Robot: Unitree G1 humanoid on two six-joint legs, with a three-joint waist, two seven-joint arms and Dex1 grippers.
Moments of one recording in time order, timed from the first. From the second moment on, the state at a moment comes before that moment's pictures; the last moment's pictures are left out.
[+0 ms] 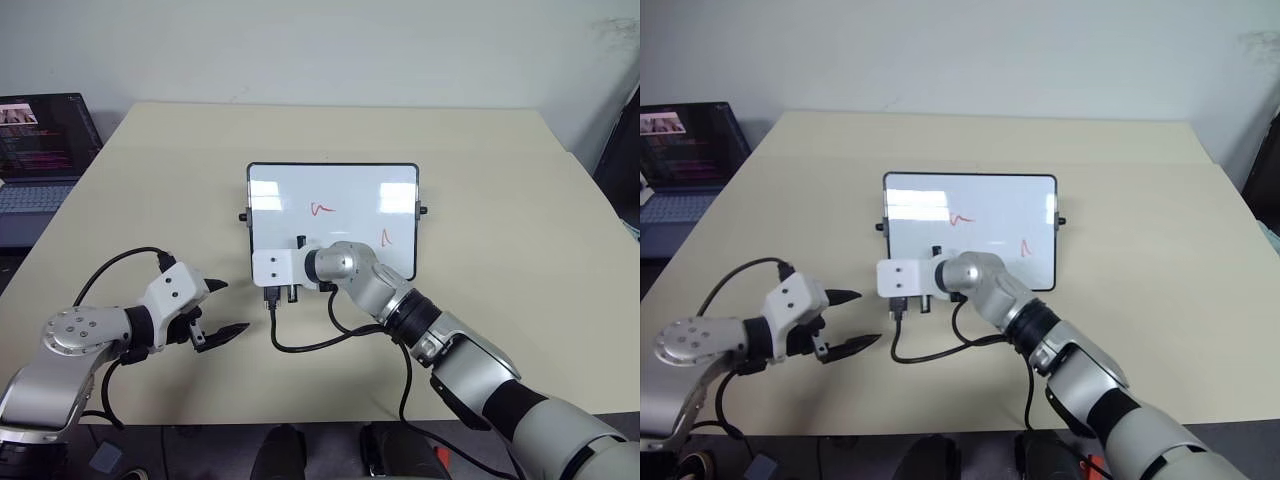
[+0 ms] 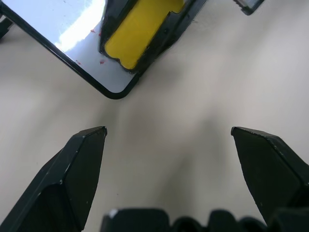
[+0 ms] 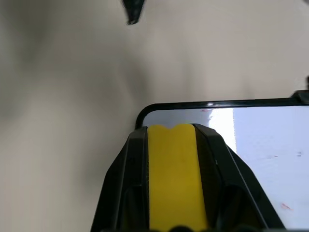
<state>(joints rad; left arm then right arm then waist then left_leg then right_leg) 0.05 0.92 0.18 -0.30 -0.29 0.41 -0.97 -0.97 0.05 0.61 0.62 -0.41 0.07 0.68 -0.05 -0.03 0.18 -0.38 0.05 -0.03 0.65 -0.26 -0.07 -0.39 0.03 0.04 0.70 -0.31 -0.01</state>
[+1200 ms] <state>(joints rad) 0.00 0.91 0.16 -0.30 -0.29 0.41 -0.97 -0.97 0.02 0.59 0.58 -0.41 0.12 0.68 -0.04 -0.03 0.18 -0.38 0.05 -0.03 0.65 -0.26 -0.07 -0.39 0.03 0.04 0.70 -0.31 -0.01</state>
